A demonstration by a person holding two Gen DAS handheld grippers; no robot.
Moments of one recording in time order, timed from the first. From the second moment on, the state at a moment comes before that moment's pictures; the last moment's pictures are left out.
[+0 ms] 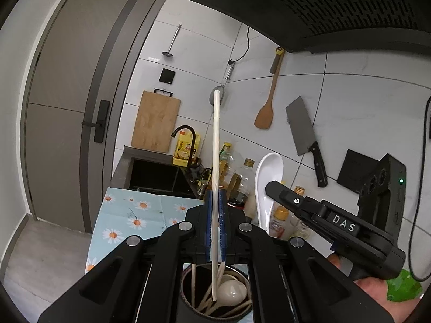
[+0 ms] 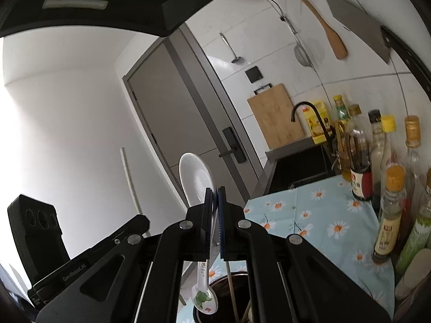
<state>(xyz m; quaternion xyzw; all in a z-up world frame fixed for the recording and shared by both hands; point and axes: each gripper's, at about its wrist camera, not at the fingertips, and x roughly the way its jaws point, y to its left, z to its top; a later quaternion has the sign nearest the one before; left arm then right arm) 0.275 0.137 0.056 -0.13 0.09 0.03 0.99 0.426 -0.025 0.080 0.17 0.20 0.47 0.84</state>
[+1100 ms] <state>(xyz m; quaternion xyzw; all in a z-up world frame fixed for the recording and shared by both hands) 0.291 0.131 -0.002 -0.13 0.16 0.03 0.98 0.441 -0.008 0.024 0.16 0.25 0.49 0.82</state>
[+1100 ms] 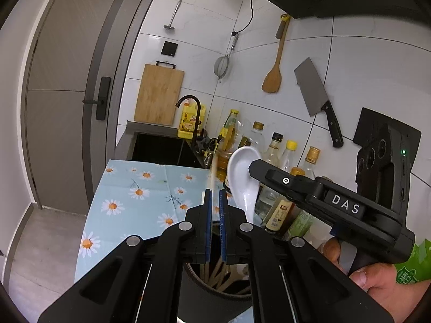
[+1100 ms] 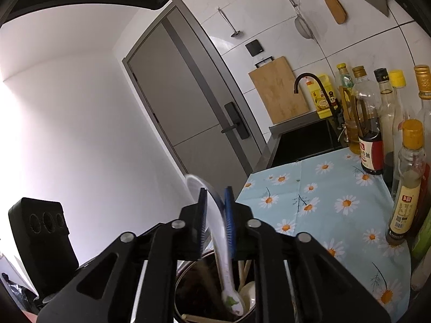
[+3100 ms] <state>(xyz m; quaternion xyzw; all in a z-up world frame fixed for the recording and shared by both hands) 0.108 0.105 -0.091 -0.26 0.31 0.05 0.91 0.289 -0.027 -0.027 -0.08 0.48 0.50 0.72</state>
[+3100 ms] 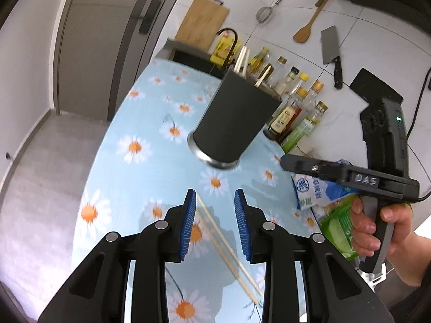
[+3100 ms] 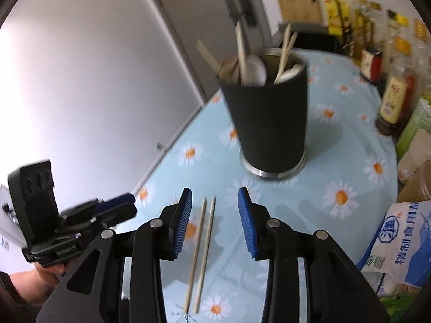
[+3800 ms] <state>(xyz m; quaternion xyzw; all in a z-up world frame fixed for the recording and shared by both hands) 0.084 0.094 -0.144 -0.30 0.39 0.03 0.87 0.268 0.043 -0.122 -0.24 0.63 0.43 0.60</state>
